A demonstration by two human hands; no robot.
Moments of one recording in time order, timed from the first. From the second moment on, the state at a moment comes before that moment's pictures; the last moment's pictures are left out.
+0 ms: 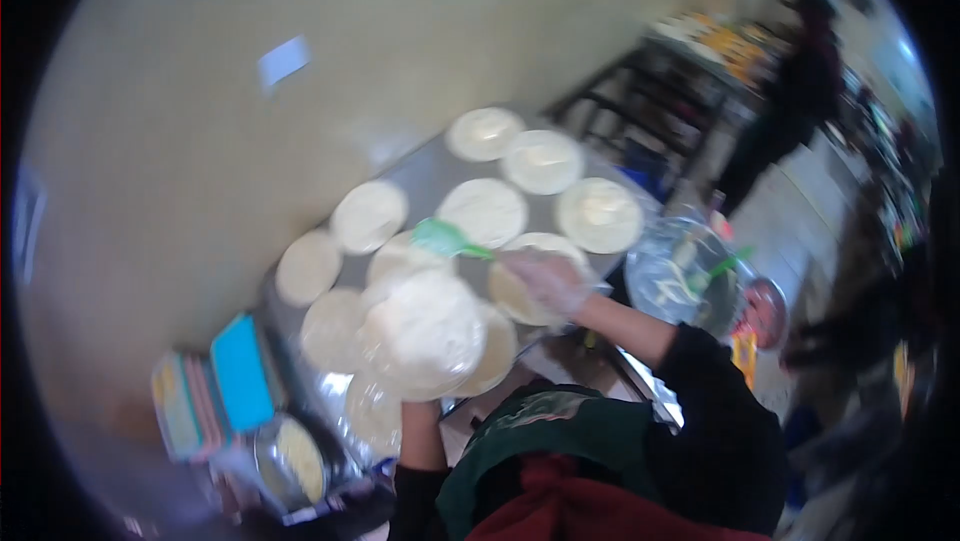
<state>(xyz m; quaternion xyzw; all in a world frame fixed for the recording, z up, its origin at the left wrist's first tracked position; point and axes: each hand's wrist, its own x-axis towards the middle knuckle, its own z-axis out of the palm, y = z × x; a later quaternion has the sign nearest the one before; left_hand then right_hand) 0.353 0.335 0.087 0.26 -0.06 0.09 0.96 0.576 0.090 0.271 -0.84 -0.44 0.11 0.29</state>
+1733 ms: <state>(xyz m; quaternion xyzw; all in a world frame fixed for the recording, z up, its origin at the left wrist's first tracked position) 0.375 0.308 0.125 0.16 0.05 0.28 0.94 0.548 0.044 0.276 -0.76 -0.52 0.02 0.39</state>
